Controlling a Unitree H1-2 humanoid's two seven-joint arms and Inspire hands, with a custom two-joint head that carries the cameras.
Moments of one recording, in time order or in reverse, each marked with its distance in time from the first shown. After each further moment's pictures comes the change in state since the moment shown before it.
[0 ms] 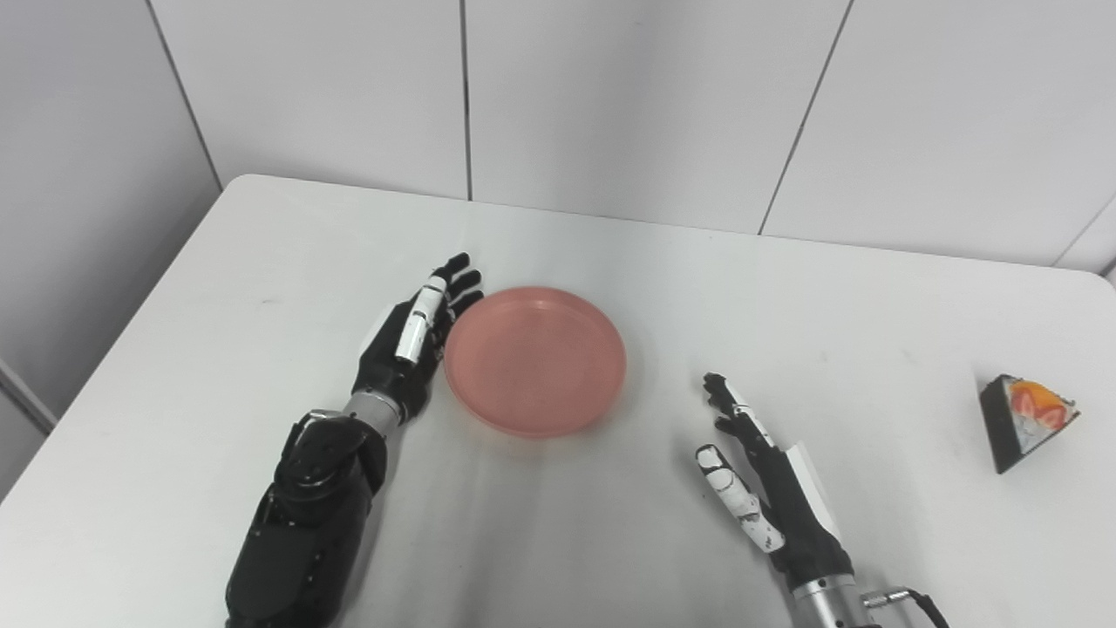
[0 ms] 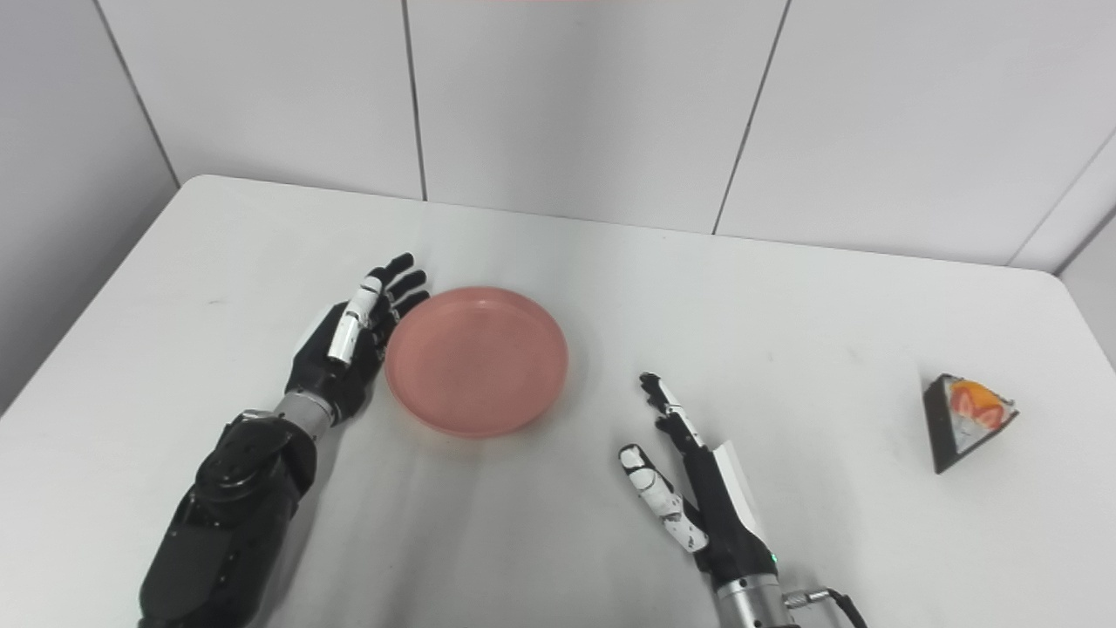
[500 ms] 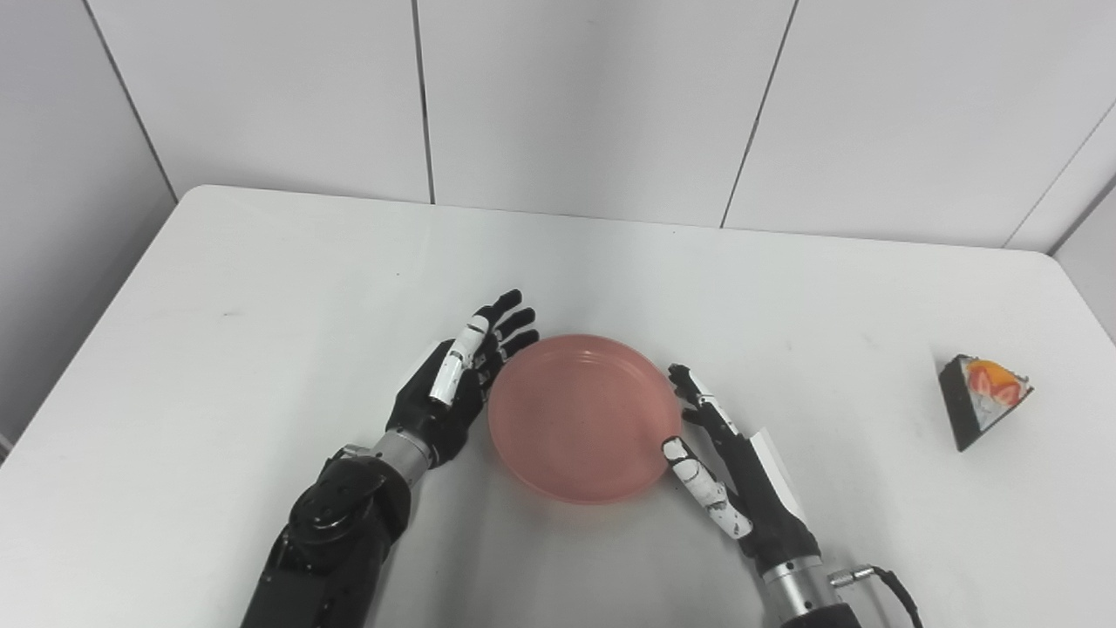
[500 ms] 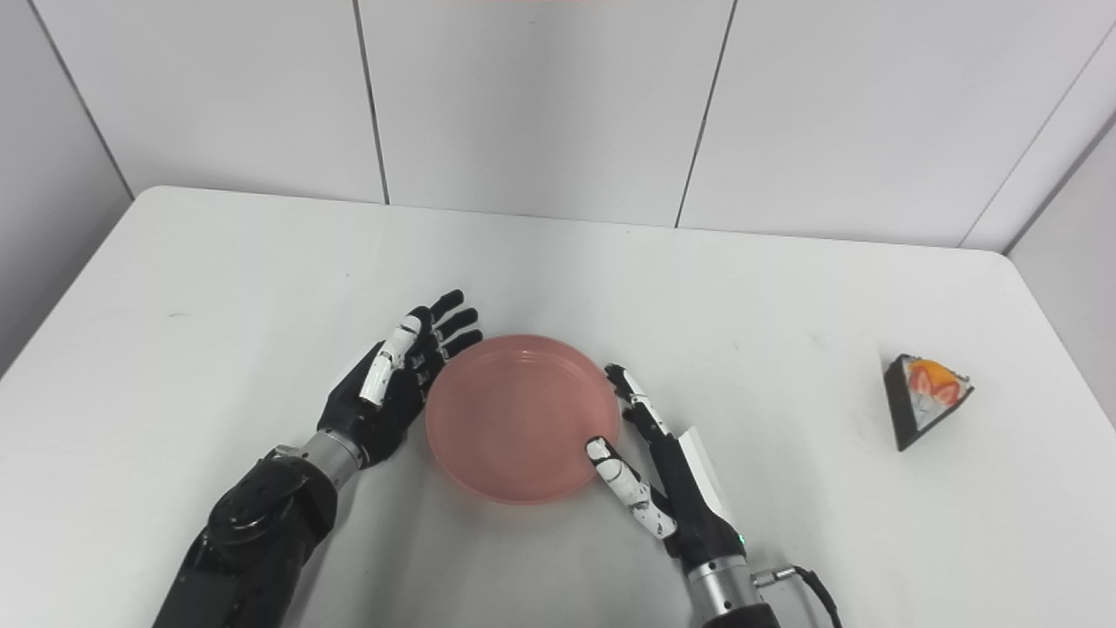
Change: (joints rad) left arm 0.051 -0.050 -0.056 -0.054 -0.060 0.041 -0.098; right arm -0.018 0.006 0.023 0.017 -0.013 0.000 -0.018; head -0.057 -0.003
